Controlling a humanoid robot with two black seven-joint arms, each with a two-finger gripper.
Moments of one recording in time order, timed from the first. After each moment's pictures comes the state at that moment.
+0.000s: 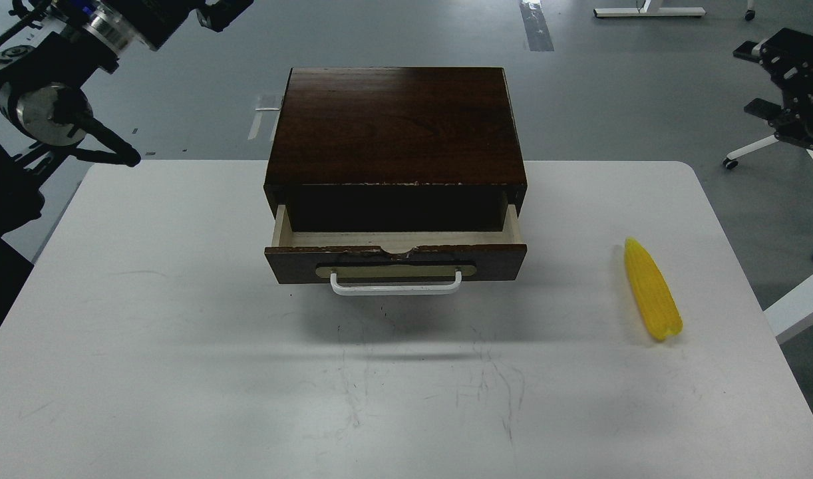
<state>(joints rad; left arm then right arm) -1.17 0.57 -0.43 -0.82 -0.07 -0.49 -0.47 1.17 -0.85 0.05 0.71 -0.65 0.49 0.29</state>
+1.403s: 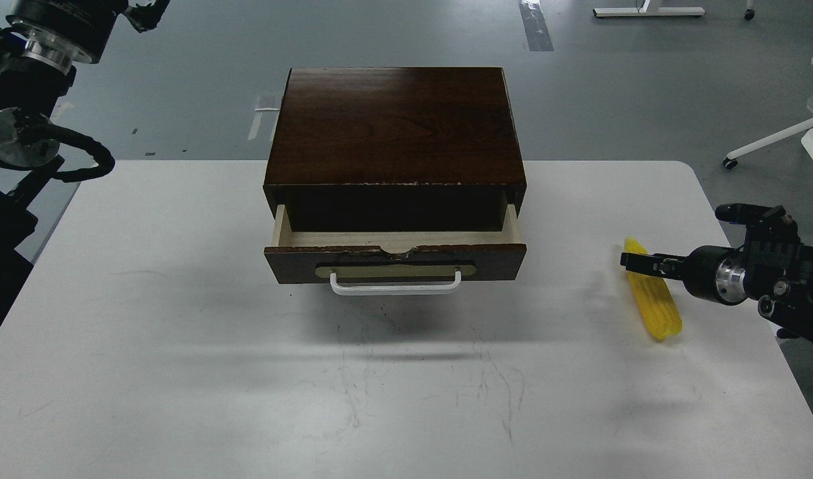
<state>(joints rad) -1.04 0.57 -0.60 -0.75 -0.18 -0.49 -0.47 0.95 -0.63 -0.22 0.75 -1.09 0.12 0.30</state>
